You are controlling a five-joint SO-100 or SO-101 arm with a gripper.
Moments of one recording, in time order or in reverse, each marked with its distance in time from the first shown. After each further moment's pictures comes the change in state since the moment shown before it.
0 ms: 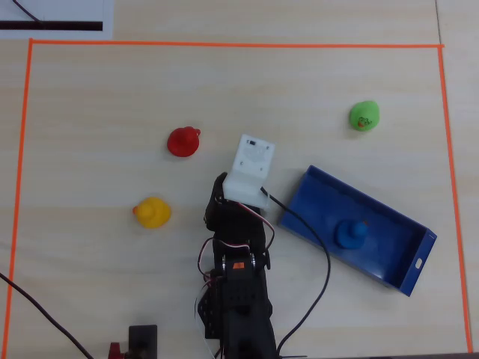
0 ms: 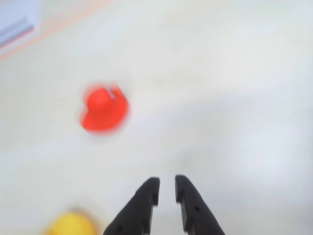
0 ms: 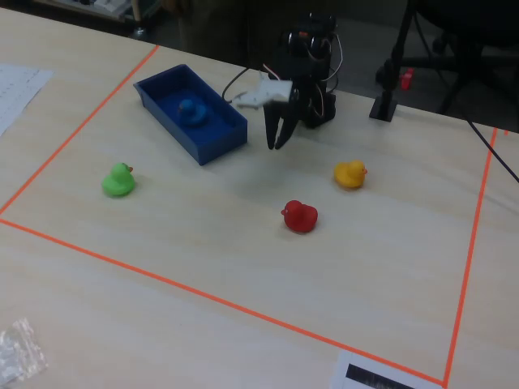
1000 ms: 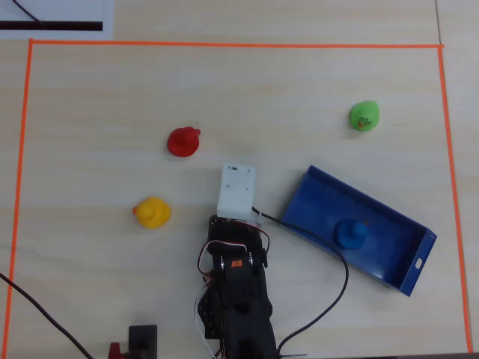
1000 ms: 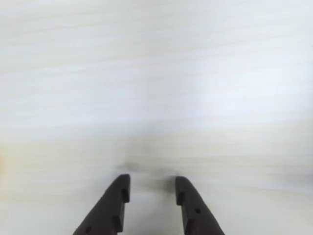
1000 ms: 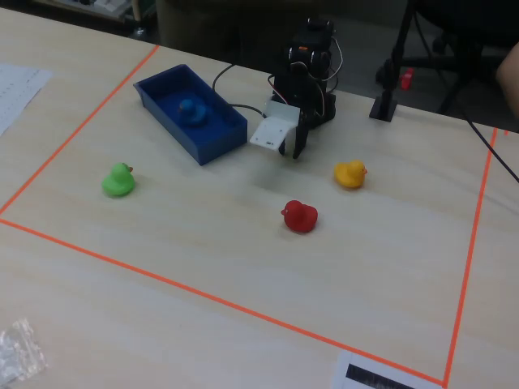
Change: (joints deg) arm -0.9 2.5 6.5 19.8 -10.1
